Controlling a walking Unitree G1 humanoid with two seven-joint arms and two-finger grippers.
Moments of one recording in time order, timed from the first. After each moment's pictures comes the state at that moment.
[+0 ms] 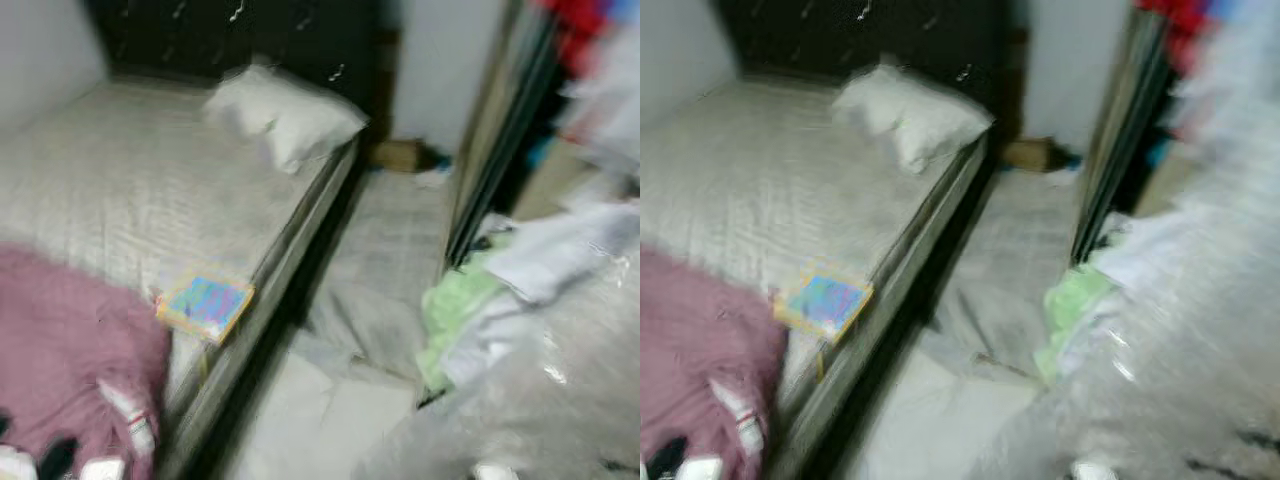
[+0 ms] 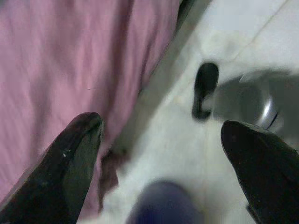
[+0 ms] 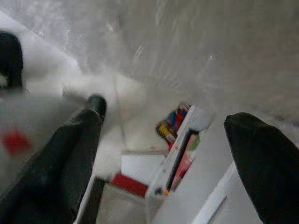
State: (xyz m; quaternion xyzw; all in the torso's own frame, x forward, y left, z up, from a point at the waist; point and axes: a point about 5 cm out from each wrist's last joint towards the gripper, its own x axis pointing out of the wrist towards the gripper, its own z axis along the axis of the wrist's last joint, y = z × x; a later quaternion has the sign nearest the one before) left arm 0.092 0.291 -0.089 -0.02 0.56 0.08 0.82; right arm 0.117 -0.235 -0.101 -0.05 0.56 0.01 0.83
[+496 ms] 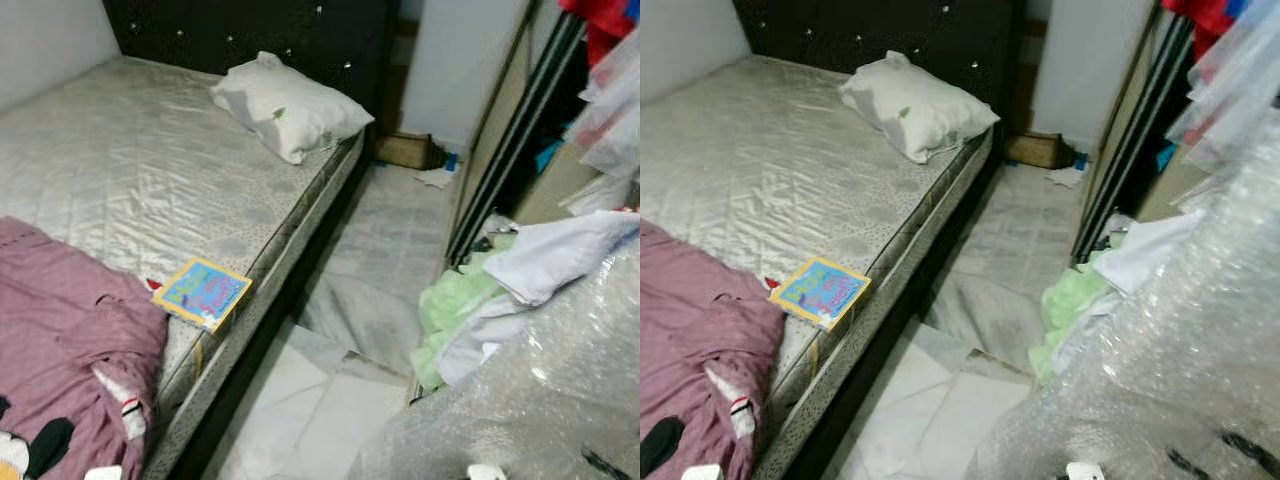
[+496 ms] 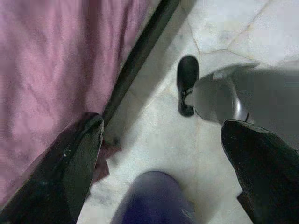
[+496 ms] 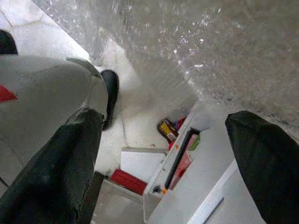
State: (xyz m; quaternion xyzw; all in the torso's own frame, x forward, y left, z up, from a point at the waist) left arm 0.102 0.284 -0.089 -0.03 0.55 0.07 0.83; right arm 0.118 -0.236 -0.100 -0.05 0.55 0.03 0.83
